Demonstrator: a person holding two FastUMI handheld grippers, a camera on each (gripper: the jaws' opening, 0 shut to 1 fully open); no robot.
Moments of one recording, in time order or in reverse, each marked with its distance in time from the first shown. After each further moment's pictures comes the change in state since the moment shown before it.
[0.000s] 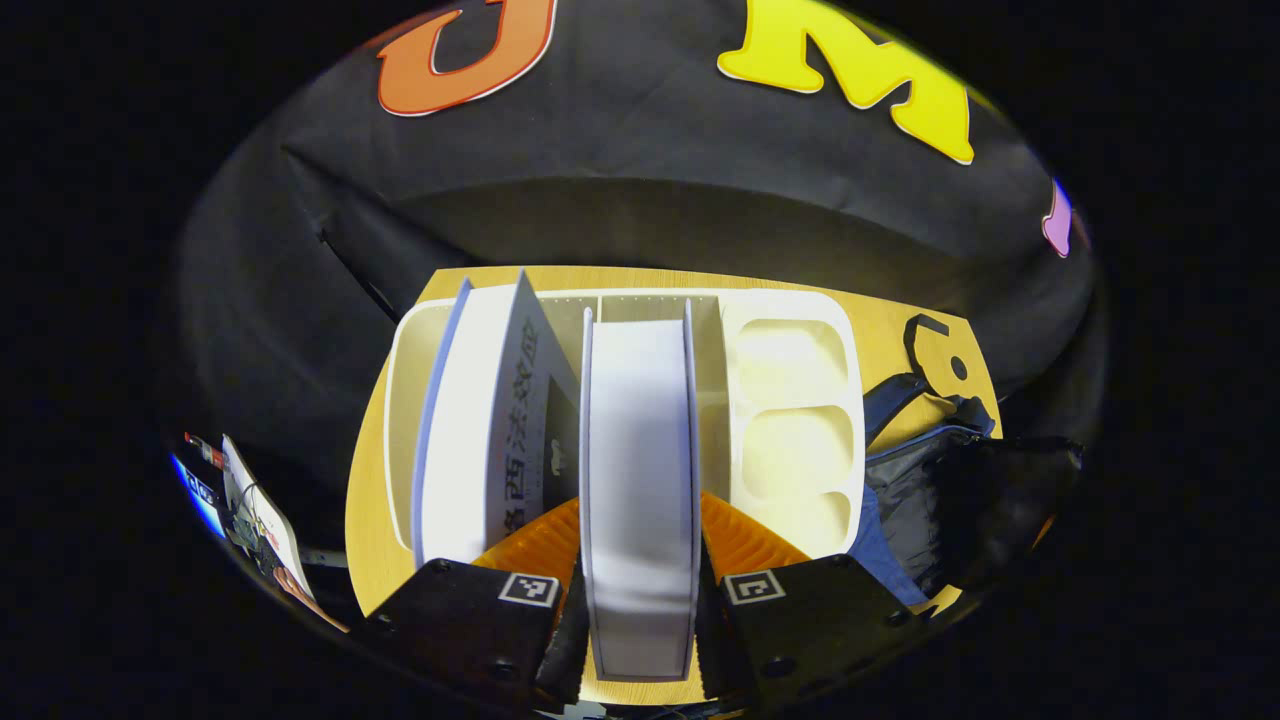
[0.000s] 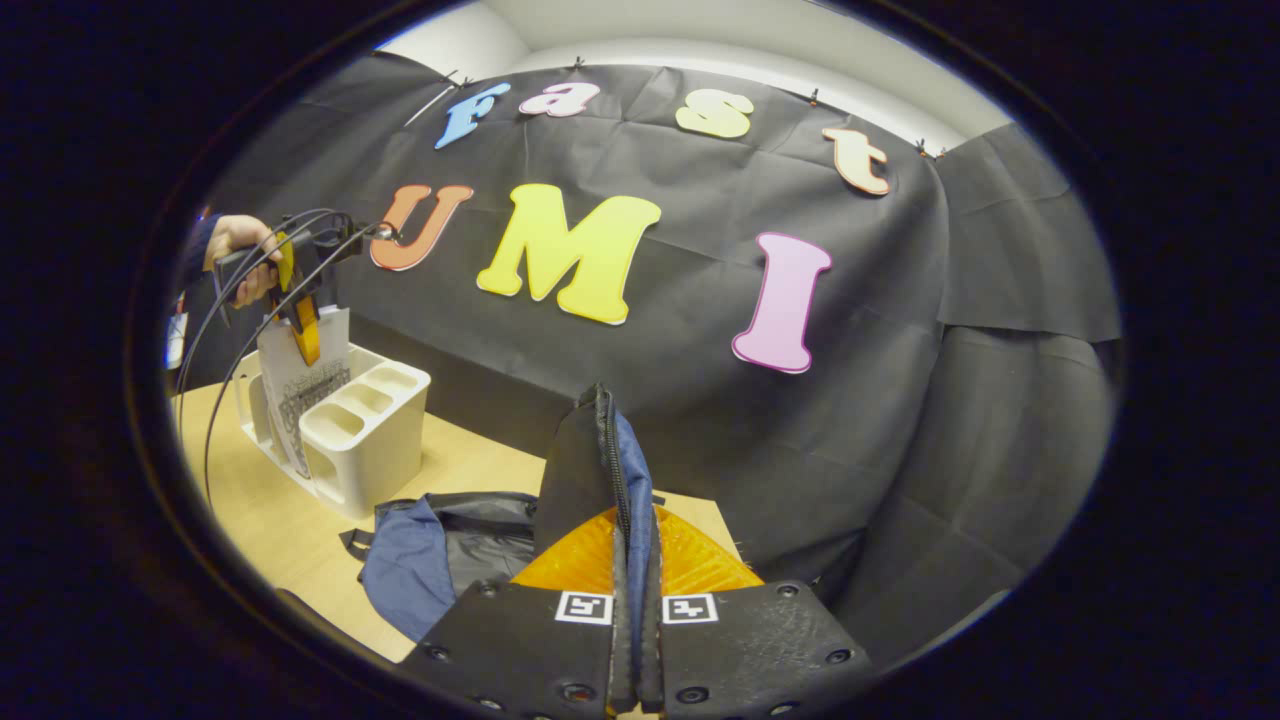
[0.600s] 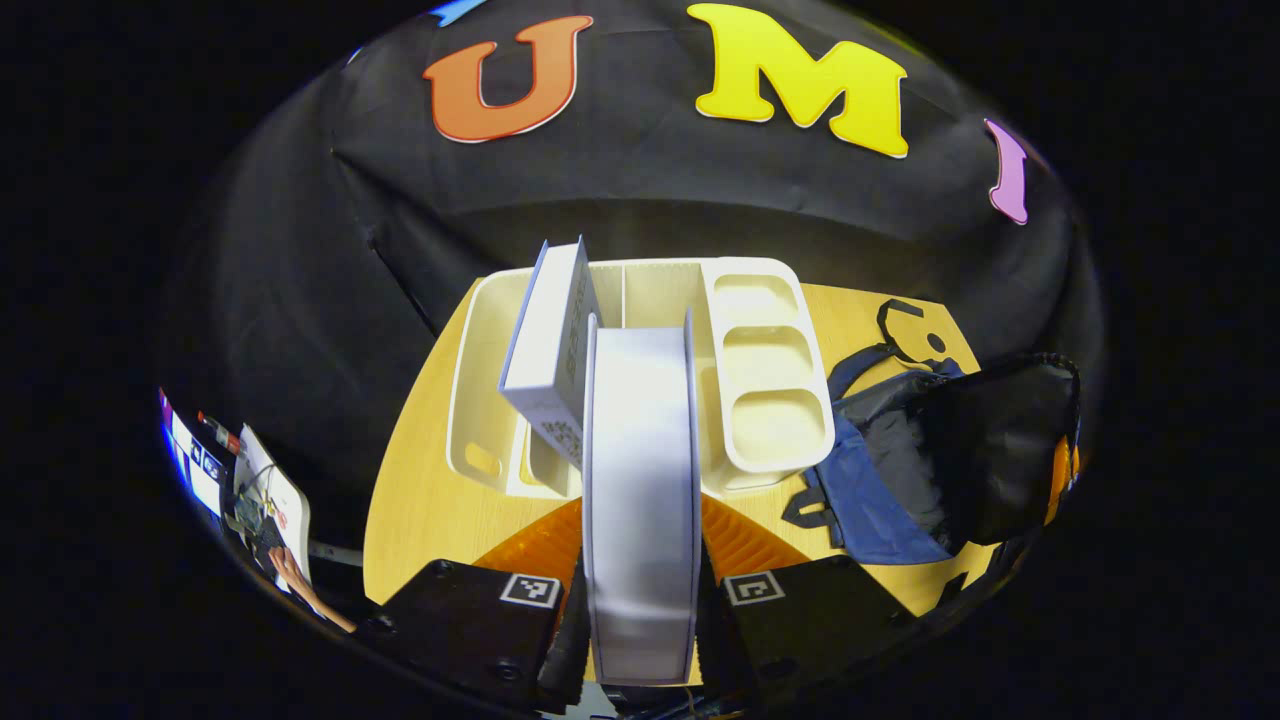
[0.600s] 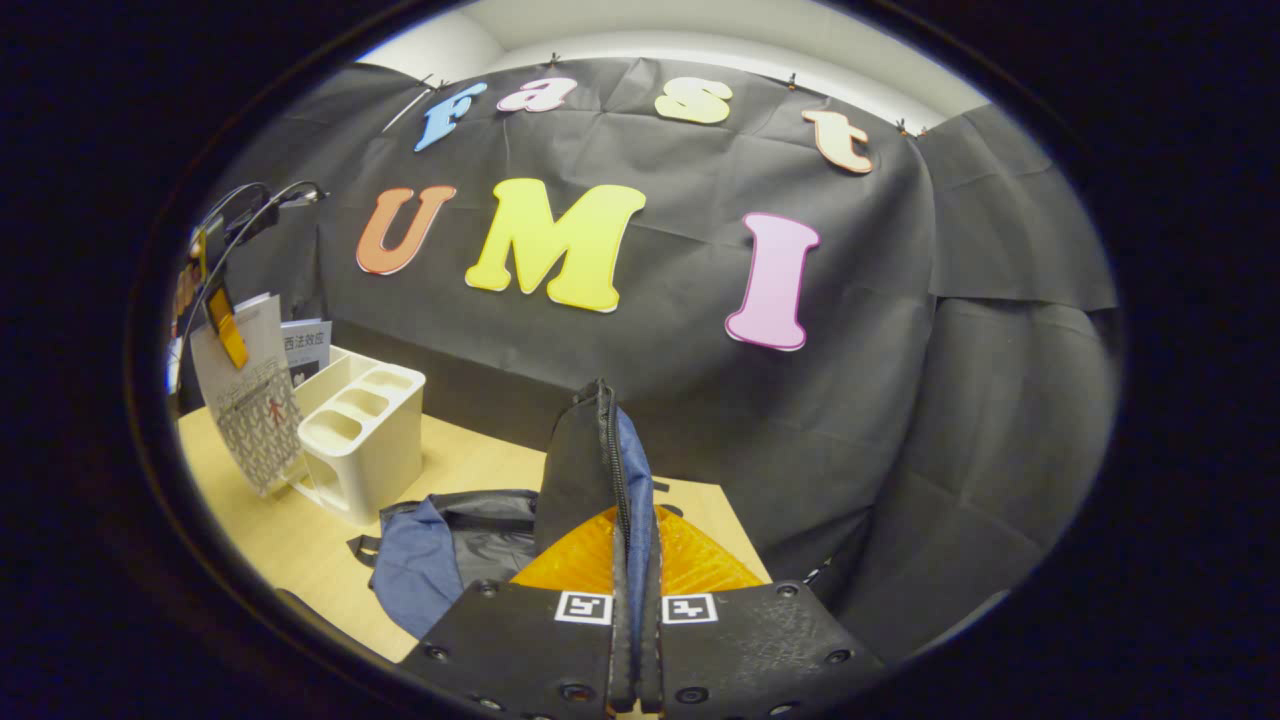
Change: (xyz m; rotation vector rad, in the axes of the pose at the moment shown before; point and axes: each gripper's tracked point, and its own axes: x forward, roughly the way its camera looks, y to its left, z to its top) left arm -0.077 0.003 -0.101 -0.019 -0.089 -0.026; right arm 0.000 0.005 -0.016 0.080 0.039 0.007
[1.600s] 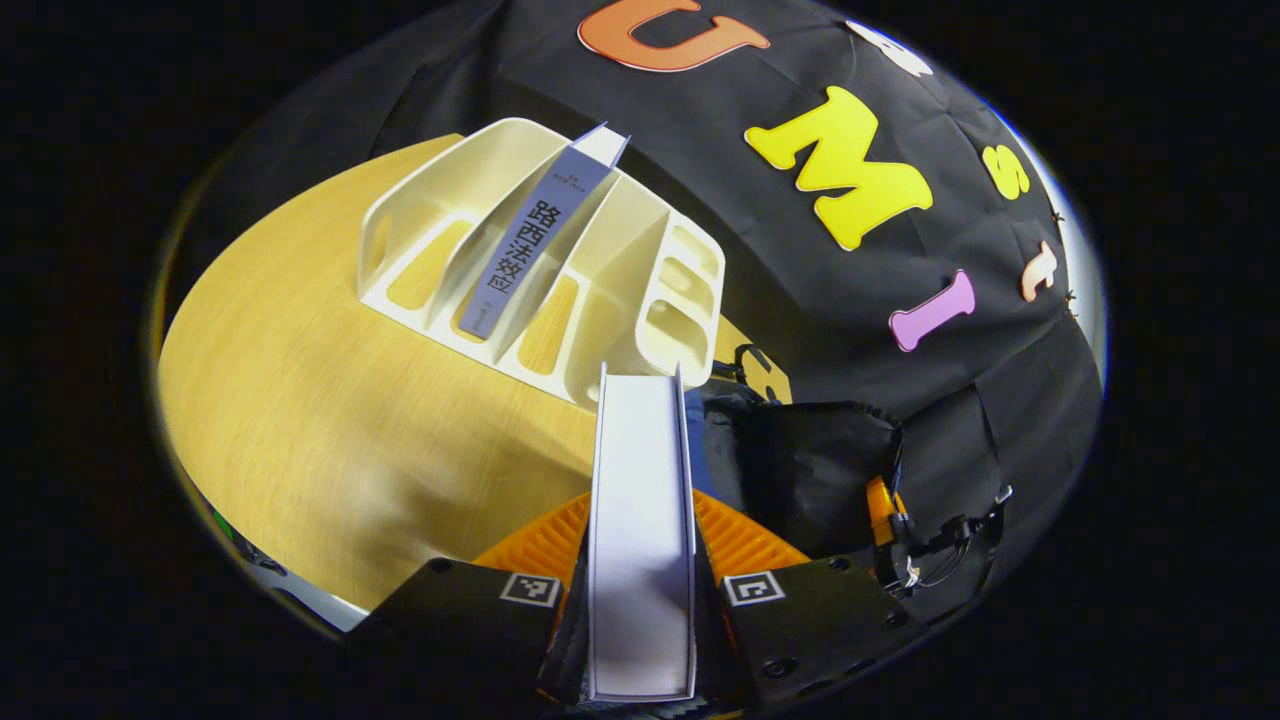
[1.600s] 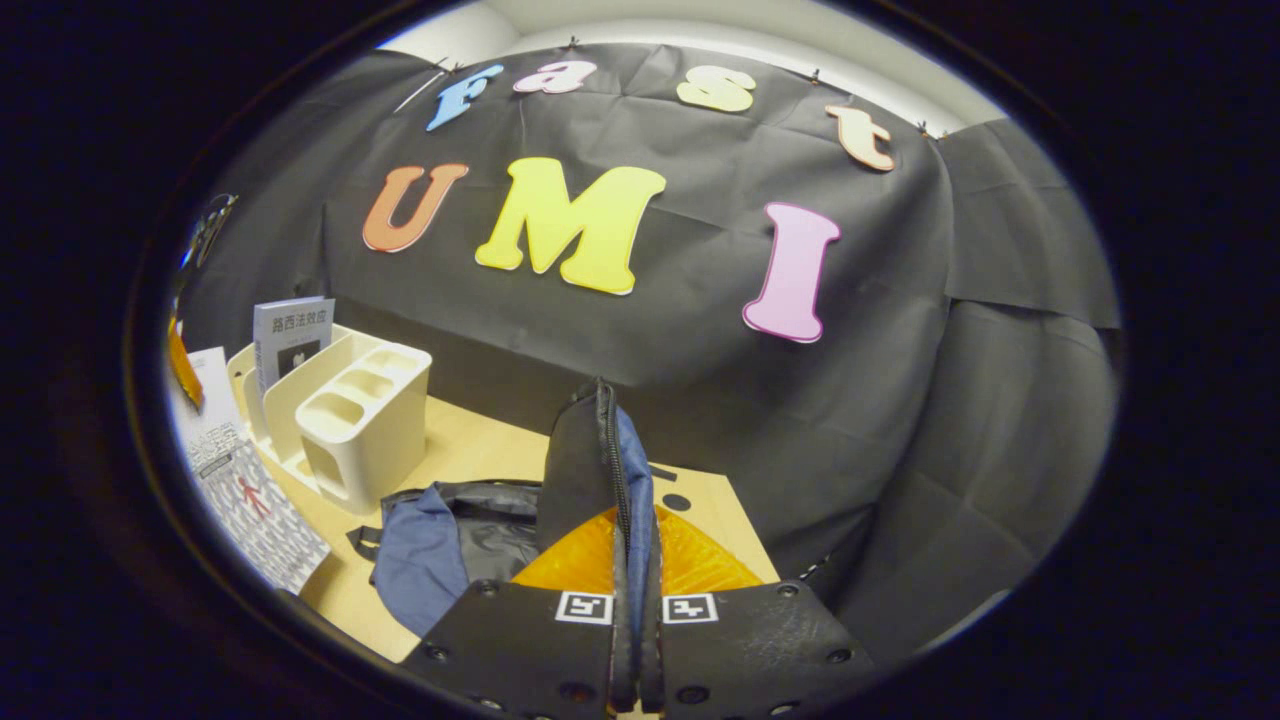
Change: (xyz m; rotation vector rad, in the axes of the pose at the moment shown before) left arm -0.029 -0.064 -0.076 -0.494 -0.019 -0.573; right arm 0.011 0.015 -0.001 -0.068 0.046 -0.023
